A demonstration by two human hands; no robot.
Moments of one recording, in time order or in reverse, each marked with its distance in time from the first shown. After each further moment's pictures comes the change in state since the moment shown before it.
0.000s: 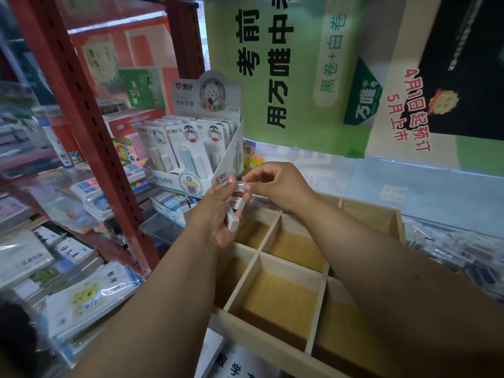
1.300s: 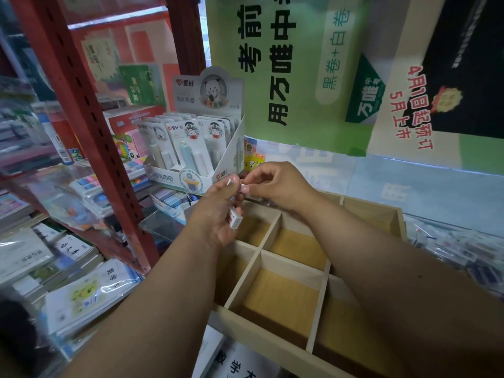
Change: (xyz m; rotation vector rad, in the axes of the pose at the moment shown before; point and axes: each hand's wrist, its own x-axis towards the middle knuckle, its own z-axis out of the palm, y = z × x) left_hand 0.010 -0.004 -0.005 -0.018 -0.018 0.014; right_hand 0.001 0.006 0.002 -0.046 -0.039 0.042
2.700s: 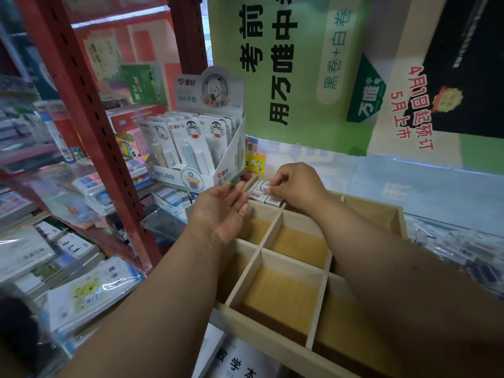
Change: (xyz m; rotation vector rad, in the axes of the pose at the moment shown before) left_hand 0.006 -0.002 -0.004 -0.170 0.029 -0.106; right_hand 0.006 0.023 -0.023 -0.471 0.175 0.065
